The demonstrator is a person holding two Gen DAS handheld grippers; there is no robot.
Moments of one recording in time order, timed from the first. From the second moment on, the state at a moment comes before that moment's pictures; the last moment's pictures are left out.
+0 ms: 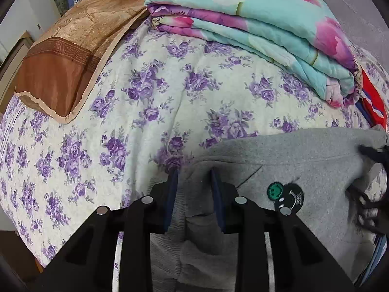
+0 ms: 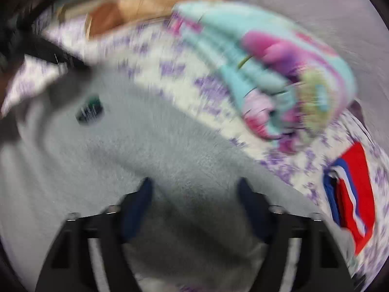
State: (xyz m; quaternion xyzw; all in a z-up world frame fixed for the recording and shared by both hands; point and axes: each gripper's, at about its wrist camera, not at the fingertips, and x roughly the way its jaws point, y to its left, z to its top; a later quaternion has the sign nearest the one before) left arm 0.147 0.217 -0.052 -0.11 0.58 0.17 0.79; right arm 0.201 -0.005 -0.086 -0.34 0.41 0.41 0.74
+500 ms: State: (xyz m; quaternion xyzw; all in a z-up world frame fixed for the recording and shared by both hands) left arm 0.144 0.224 -0.055 -0.06 0.56 0.21 0.80; right arm 0.264 -0.027 -0.063 -0.17 0.48 0.35 0.79
